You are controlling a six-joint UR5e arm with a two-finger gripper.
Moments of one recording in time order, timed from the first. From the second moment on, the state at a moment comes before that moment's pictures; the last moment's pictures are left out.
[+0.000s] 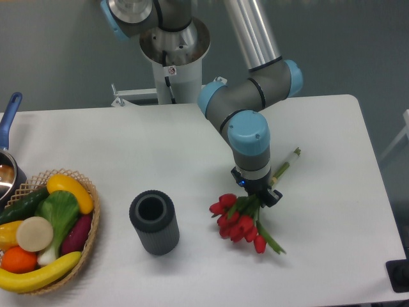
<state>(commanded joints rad) 2.52 -1.96 -1.78 -0.74 1.67 1.28</state>
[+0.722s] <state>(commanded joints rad) 2.69 -1.66 -1.77 -0.80 1.36 1.27</state>
